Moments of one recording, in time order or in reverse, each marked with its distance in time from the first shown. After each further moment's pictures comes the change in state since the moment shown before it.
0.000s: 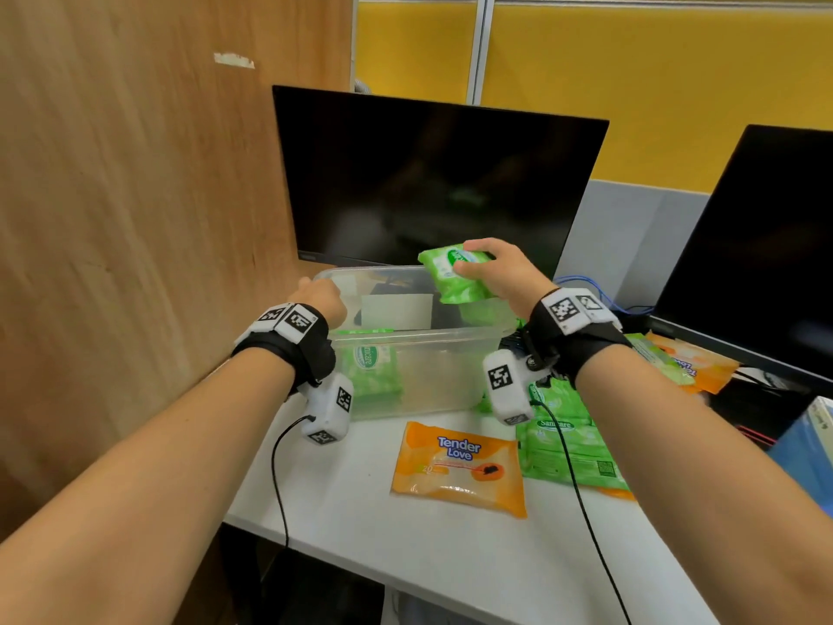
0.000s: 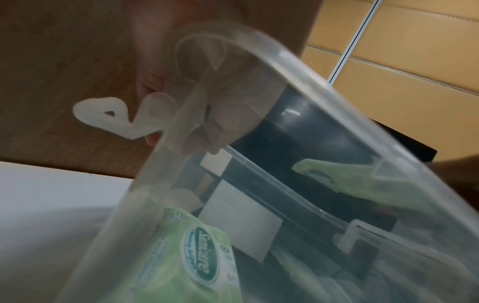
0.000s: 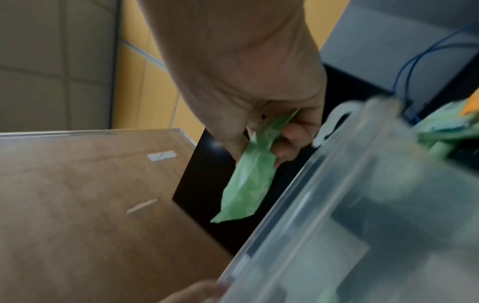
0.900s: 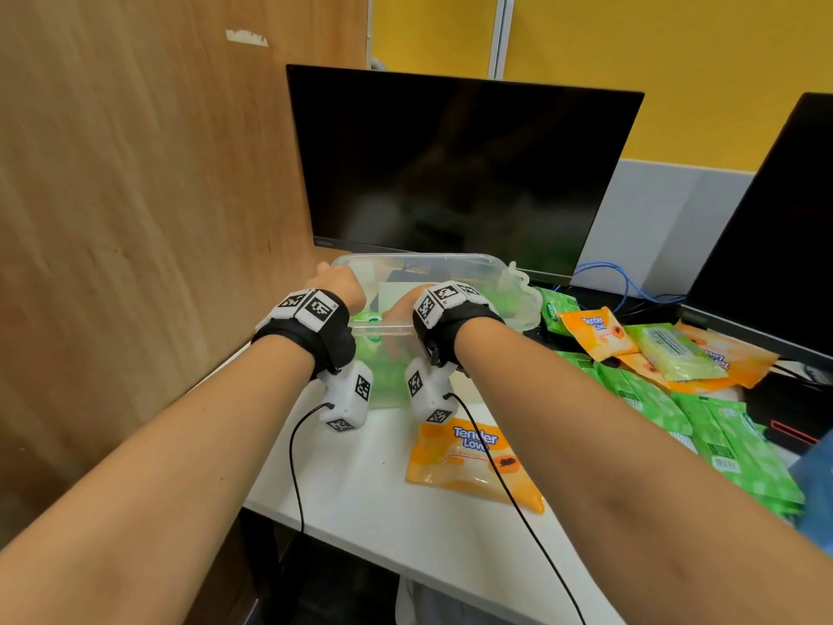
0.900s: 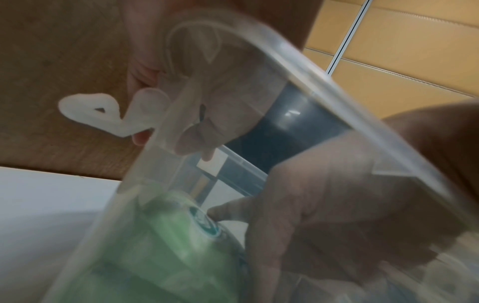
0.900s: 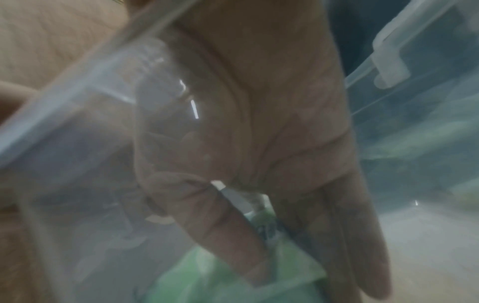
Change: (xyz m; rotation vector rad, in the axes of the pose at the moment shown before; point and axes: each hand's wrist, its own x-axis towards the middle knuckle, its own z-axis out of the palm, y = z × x) left_hand -0.001 0.007 0.003 0.029 0.029 -0.013; right_hand -0.036 -0.028 0.087 -0.951 -0.424 -0.044
